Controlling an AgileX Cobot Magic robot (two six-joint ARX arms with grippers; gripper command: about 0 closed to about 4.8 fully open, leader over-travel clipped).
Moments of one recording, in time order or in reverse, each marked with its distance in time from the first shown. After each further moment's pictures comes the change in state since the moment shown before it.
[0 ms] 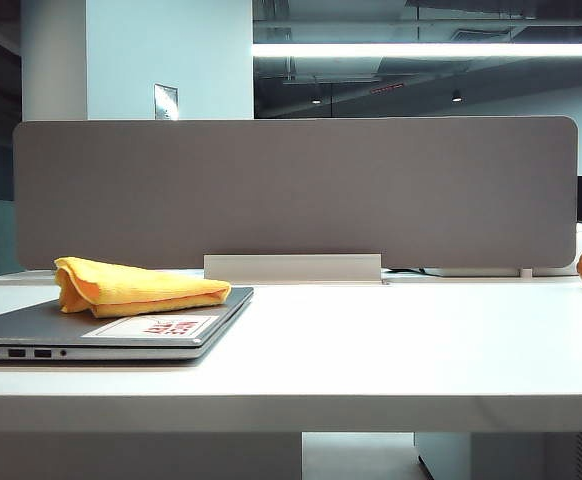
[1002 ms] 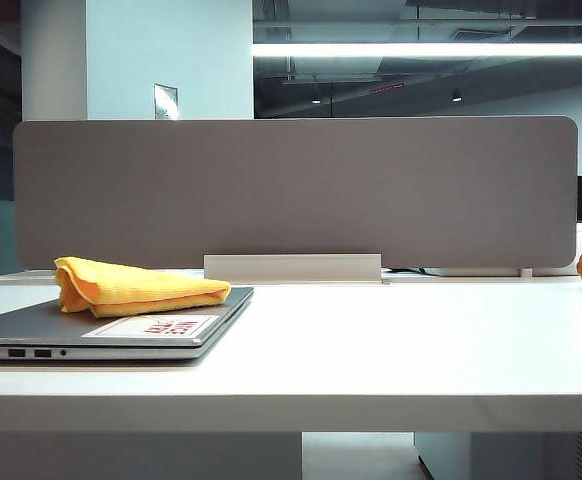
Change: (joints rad) left arm -0.002 0.000 0.000 0.000 0.011 0.002; right arm 0.000 0.000 0.000 0.000 0.000 0.000
